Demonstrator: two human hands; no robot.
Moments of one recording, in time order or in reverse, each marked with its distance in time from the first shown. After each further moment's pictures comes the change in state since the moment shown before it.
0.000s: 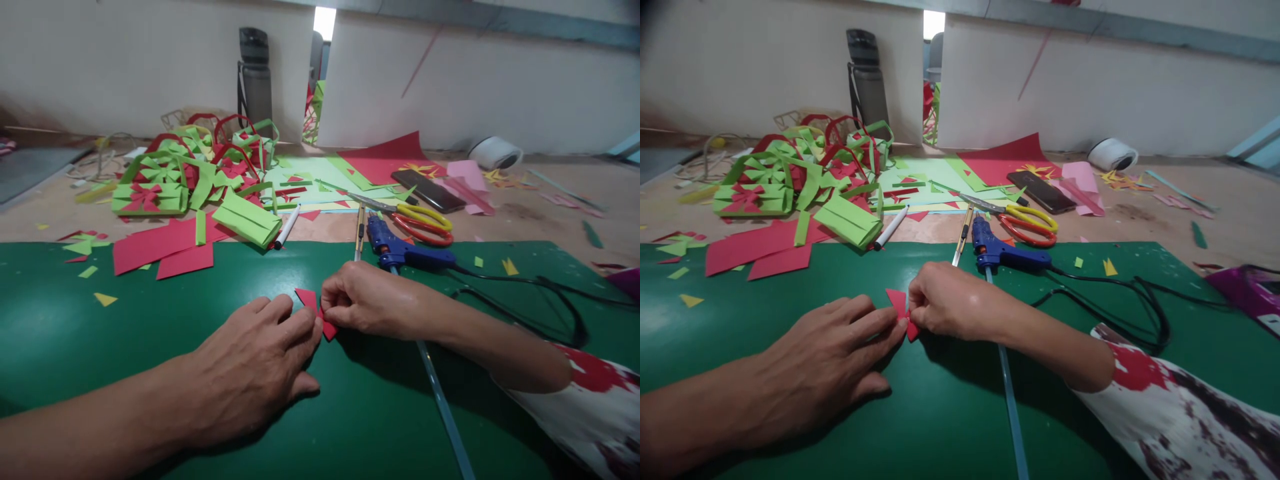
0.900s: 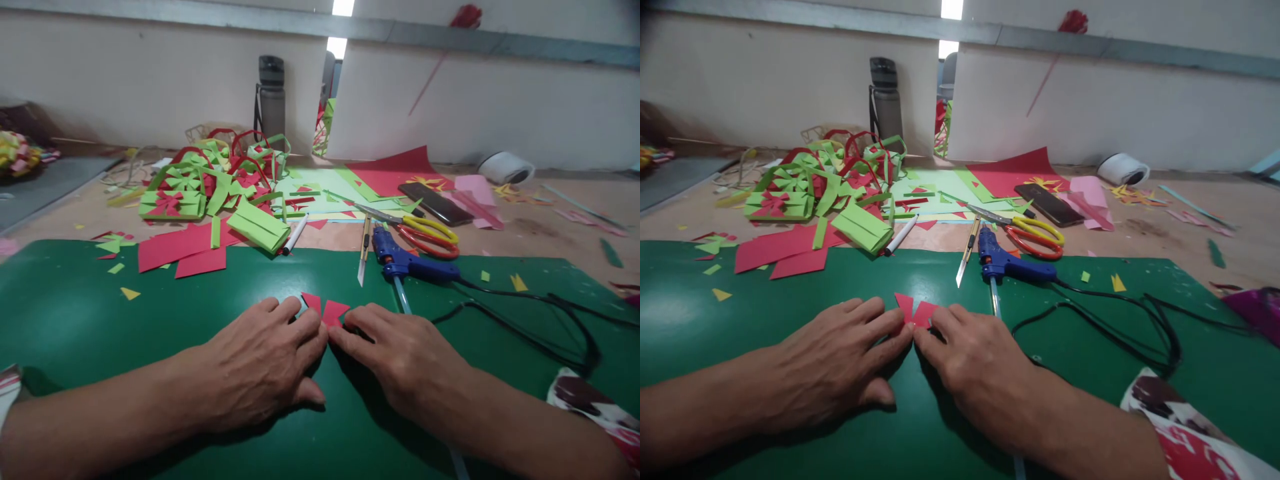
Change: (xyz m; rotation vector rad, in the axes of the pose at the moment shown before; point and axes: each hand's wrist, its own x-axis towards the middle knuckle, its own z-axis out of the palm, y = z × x) left_hand 0.005 0.005 -0.008 0.066 -0.062 -0.018; right_hand -0.044 0.017 0.053 -0.659 0.521 -0.463
